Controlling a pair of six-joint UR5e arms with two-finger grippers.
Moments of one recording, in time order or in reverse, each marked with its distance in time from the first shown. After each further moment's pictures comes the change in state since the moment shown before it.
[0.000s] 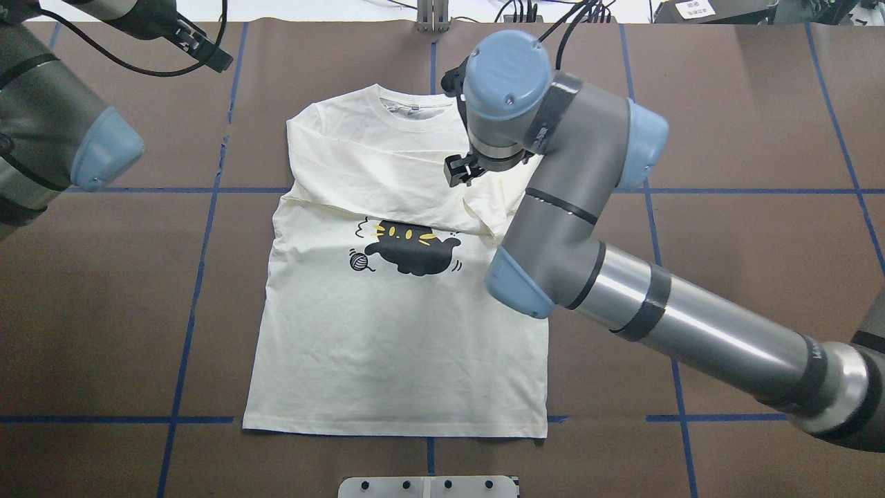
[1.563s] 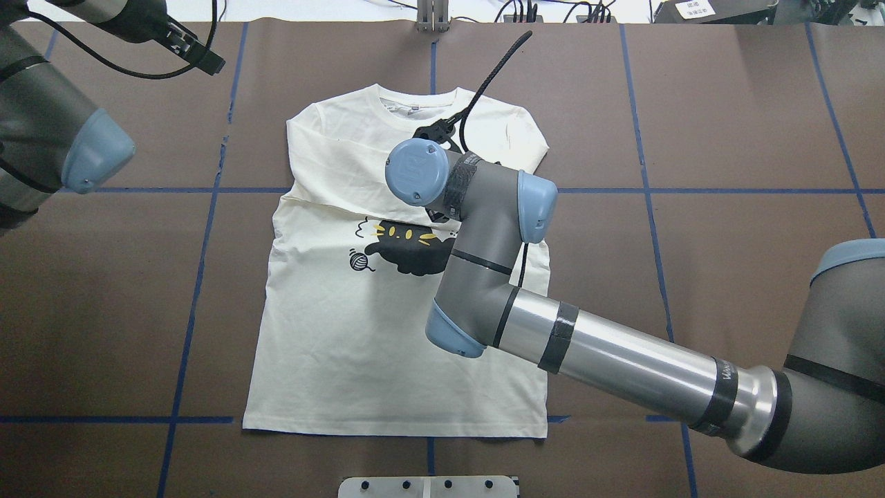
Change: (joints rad) left arm -0.004 0.015 -0.007 0.000 -0.007 -0.011; right arm -0.111 0.088 -0.293 0.047 -0.245 -0.055
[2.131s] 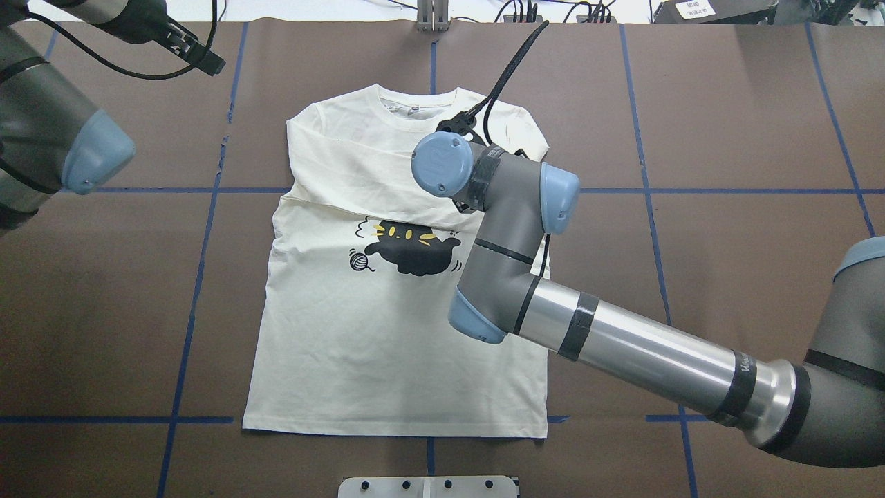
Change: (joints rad) left arm 0.001 0.001 0.000 -0.002 0.000 -0.011; right arm 0.043 -0.047 0.008 -0.007 -0.029 -0.091
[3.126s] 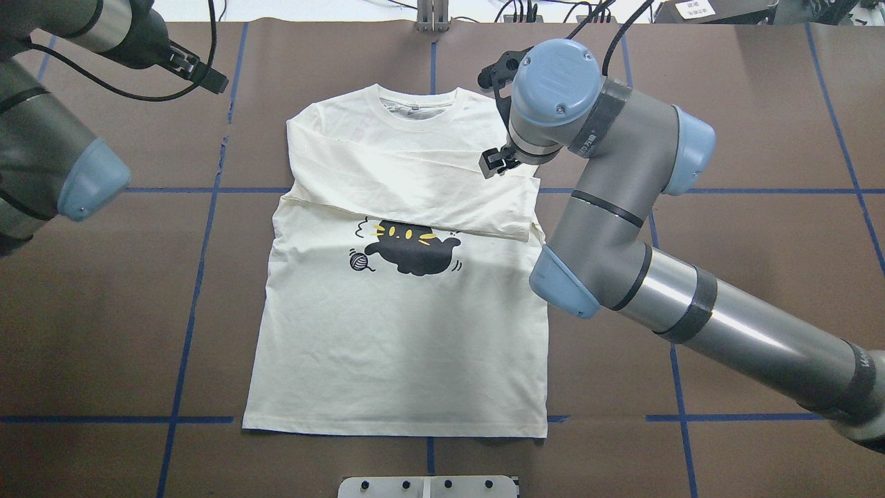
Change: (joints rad) left arm 0.050 0.084 -0.045 -0.070 0.003 -0.177; right arm 0.123 -0.176 0.444 0.021 0.302 0.153
